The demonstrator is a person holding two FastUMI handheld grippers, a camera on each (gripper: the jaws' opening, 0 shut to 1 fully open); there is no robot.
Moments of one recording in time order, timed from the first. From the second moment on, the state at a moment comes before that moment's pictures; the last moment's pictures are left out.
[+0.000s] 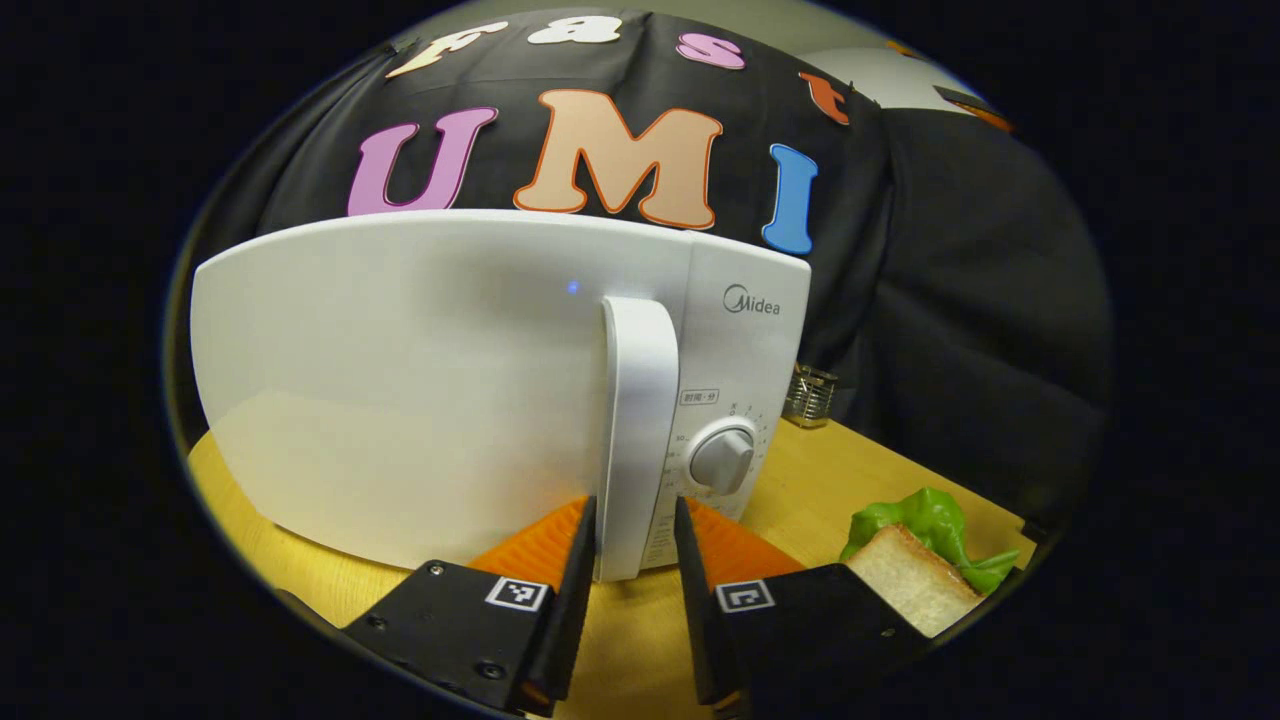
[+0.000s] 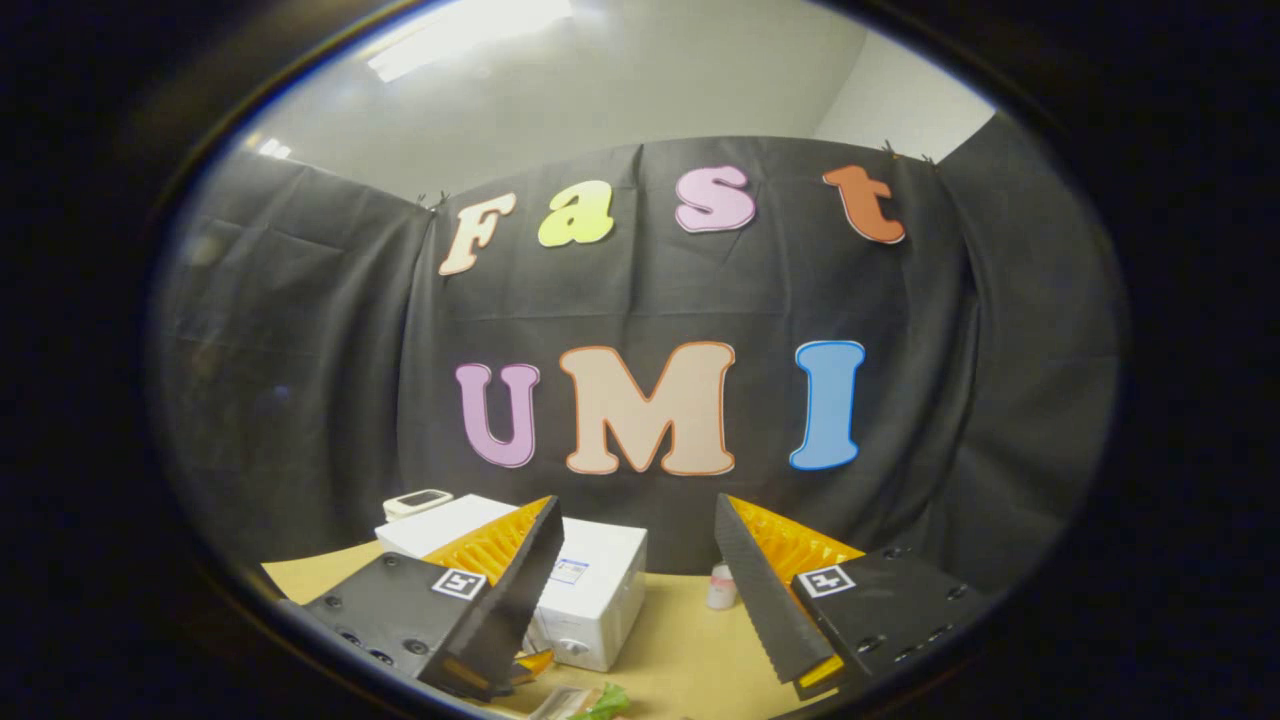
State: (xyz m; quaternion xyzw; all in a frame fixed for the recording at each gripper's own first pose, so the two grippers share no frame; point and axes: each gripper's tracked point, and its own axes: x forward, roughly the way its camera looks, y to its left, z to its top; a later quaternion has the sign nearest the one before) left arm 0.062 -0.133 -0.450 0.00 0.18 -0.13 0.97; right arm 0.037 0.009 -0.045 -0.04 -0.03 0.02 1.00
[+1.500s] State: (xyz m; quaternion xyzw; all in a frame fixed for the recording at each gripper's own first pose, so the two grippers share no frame) left arm -0.044 -0.103 -0.433 -0.02 0.17 -0.14 0.98; right arm 0.032 0.018 -0.107 0.02 0.03 0.06 1.00
